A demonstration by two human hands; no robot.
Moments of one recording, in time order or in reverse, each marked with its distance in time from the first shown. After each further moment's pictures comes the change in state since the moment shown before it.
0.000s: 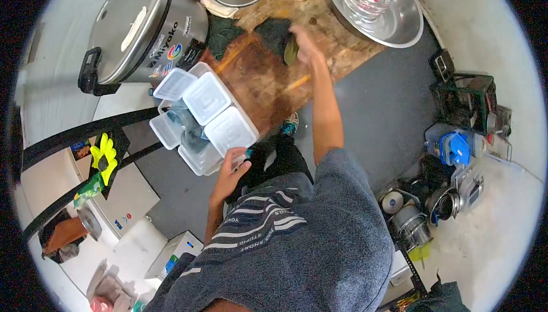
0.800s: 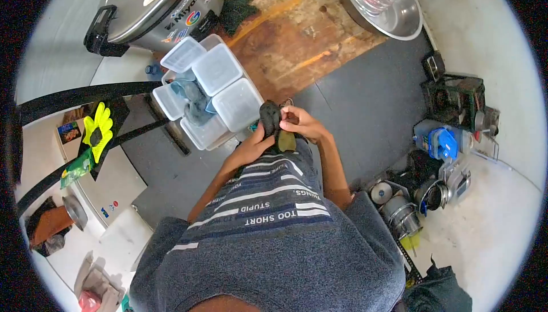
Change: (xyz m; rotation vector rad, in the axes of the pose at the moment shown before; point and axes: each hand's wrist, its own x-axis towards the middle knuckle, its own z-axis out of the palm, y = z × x) left_hand -0.002 0.004 0.009 -0.092 -0.293 0.145; right_hand -0.286 0.094 -0.019 -0.548 -0.642 0.148
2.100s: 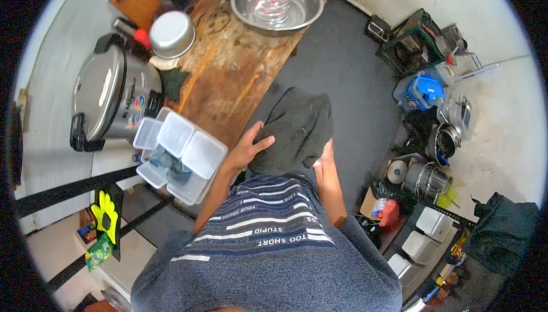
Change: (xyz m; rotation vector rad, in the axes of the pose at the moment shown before) left_hand 0.059 0.060 0.091 0.129 -0.482 0.112; right_hand -0.147 0.022 -0.021 0.965 0.494 -0.890
